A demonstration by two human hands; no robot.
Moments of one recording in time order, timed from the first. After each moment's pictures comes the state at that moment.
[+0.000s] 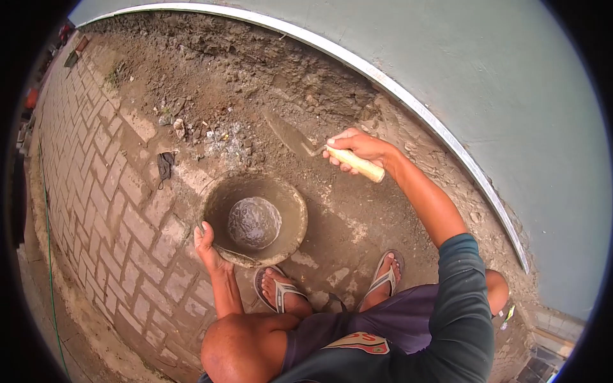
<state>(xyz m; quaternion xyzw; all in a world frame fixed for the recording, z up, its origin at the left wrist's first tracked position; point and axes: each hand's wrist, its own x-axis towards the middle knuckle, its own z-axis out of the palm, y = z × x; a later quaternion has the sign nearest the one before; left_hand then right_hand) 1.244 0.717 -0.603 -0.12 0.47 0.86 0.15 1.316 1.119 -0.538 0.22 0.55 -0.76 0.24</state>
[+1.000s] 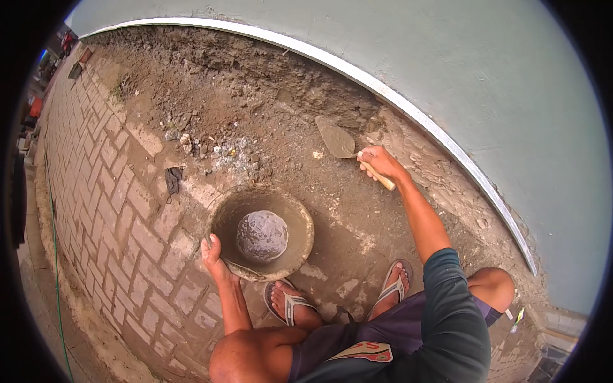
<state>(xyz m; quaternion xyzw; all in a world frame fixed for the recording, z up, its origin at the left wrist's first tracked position) 1.237 0.714 -0.609 -0.16 0.52 0.83 0.13 1.348 1.161 -0.615 0.32 0.76 -0.56 0.11</state>
